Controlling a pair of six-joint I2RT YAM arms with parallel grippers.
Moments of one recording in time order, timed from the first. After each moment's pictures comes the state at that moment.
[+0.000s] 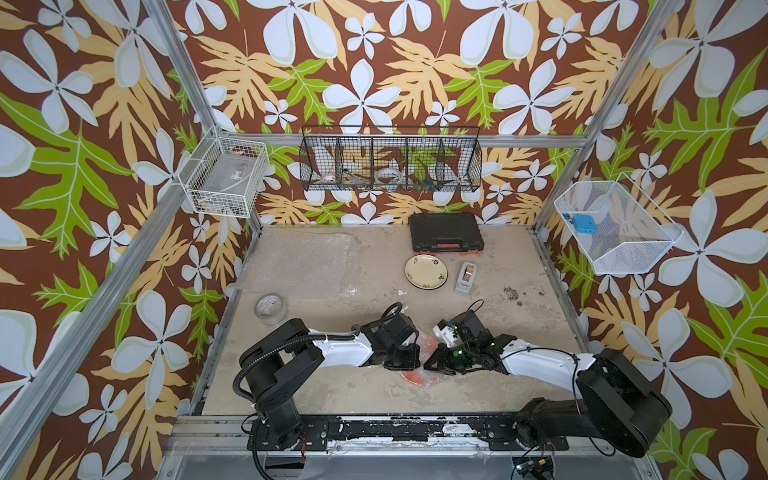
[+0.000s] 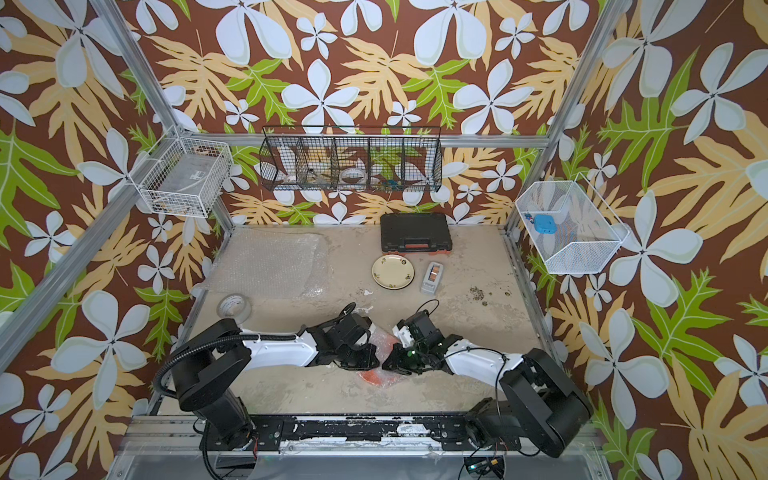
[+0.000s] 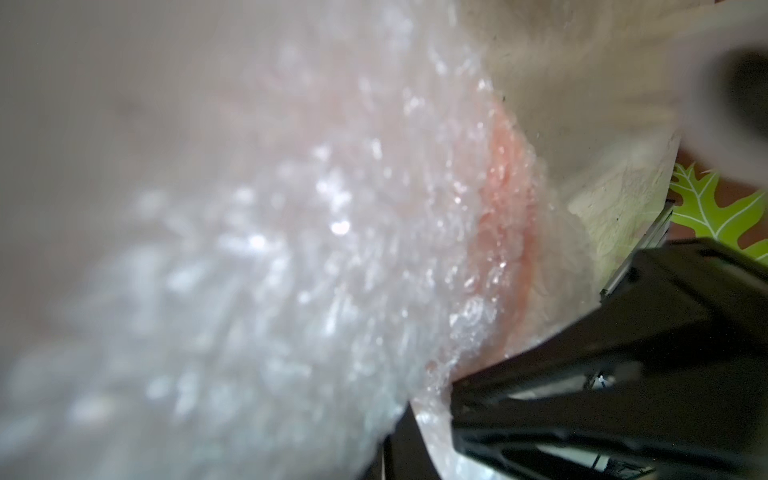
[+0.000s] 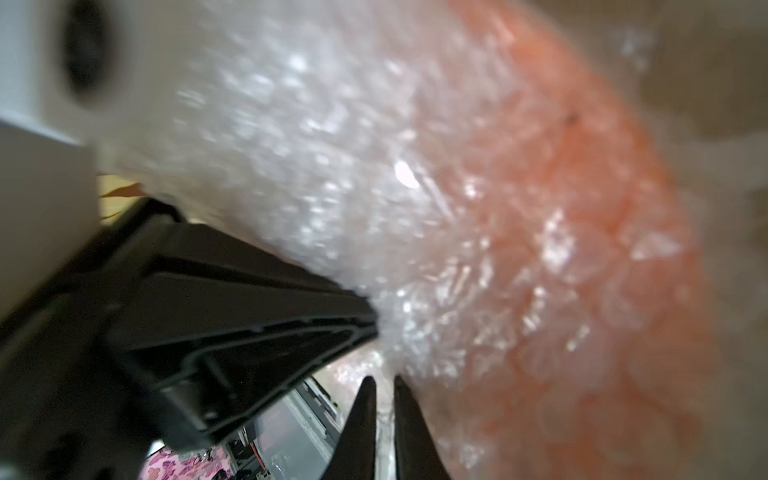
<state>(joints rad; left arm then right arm) -0.95 1.71 0.79 -0.09 0.30 -0.88 0.62 1.38 0.45 -0.13 -0.61 0.78</state>
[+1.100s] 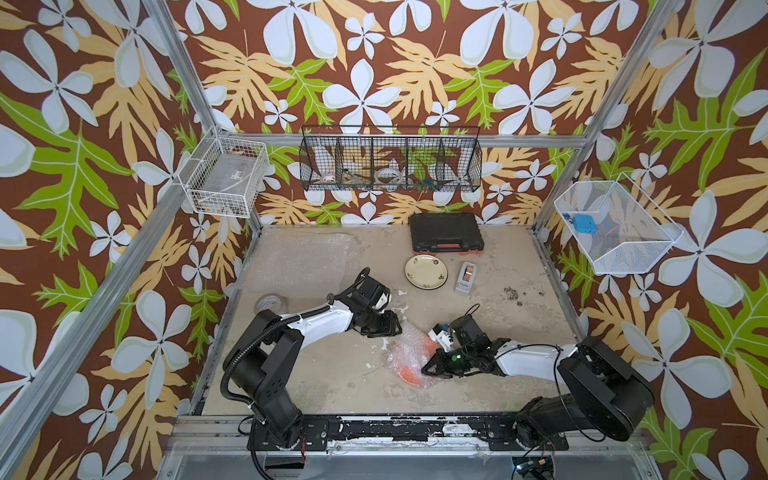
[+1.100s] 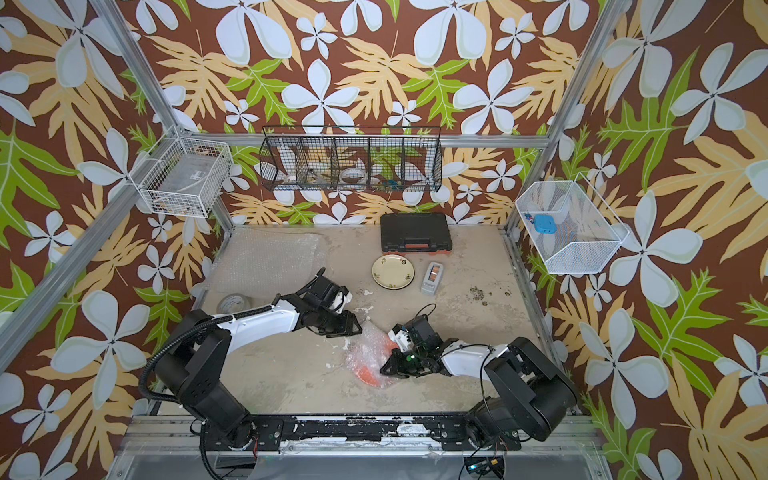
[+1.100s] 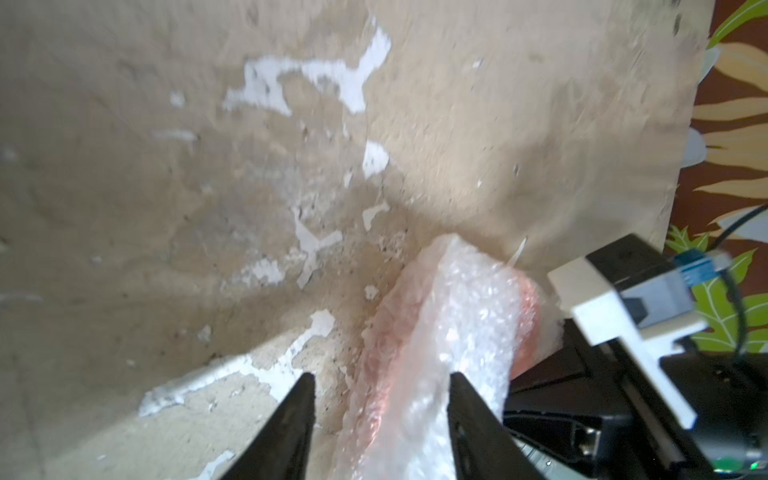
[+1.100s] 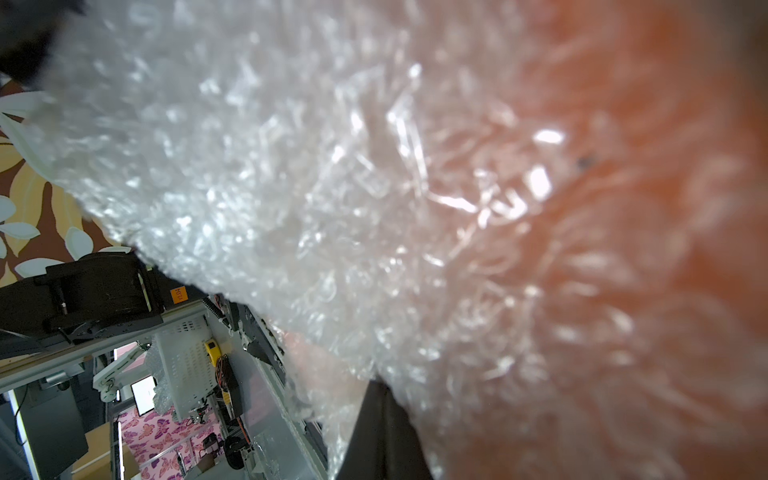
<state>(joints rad) -0.62 1.66 0.93 -0.37 0.42 -0.59 0.61 1.45 0.42 -0.01 -0.66 0.70</state>
